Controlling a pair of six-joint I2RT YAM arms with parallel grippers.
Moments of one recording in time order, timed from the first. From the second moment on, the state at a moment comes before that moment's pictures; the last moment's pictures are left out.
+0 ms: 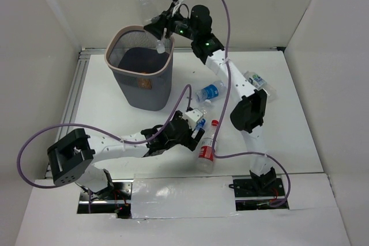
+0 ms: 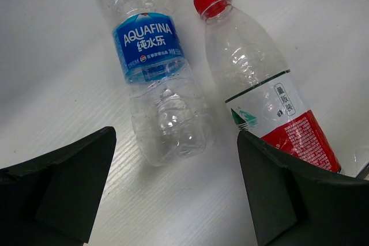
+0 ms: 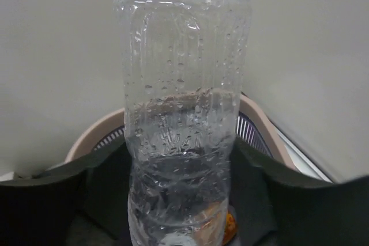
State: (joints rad) left arm -1.06 1.48 0.80 0.10 -0.27 -0.22; right arm 0.53 2.24 2.42 0.05 -0.59 0.24
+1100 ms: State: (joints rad) left arm -1.03 1.76 0.99 0.15 -0.32 -0.24; right arm -0.06 1.48 1.47 -0.40 -0.69 -0.07
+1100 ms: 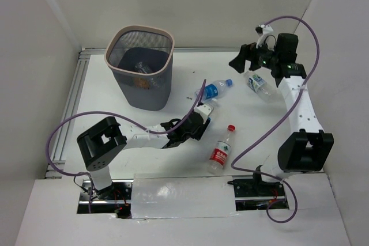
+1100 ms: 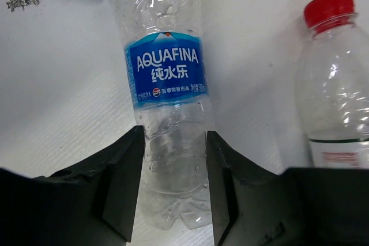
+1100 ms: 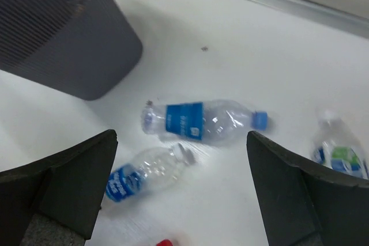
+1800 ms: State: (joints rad) left arm -1.03 1.56 1.03 0.05 -0.30 -0.17; right arm -0.31 1.47 1.32 -0.45 -0.63 -0.16
